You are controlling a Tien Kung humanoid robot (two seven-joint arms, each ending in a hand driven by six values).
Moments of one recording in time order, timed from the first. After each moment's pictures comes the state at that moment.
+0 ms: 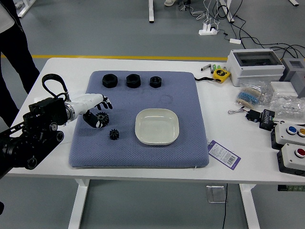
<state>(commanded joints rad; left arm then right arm) -0.80 0.29 -0.76 -0.84 1.88 -0.18 0.04 0.07 -0.23 0.09 0.26 0.15 -0.14 -0.04</state>
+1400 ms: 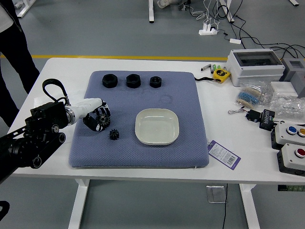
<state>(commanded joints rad) -0.82 0.24 -0.73 -0.69 1.84 -0.14 -0.02 0.09 -0.23 0.10 0.26 0.12 -0.14 -0.04</state>
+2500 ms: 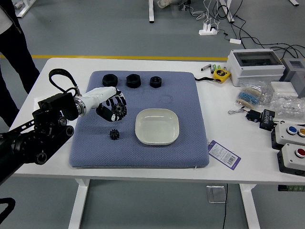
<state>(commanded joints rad) -0.83 0.23 -0.78 -0.87 1.79 -0.13 -0.01 0.07 -0.23 0.11 0.26 0.13 -0.15 -0.04</state>
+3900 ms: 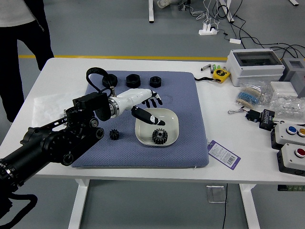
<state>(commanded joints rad) -0.89 0.12 -0.72 -0.89 1.82 -0.14 0.01 0.09 -0.24 0.11 0.27 0.13 -0.16 -0.03</state>
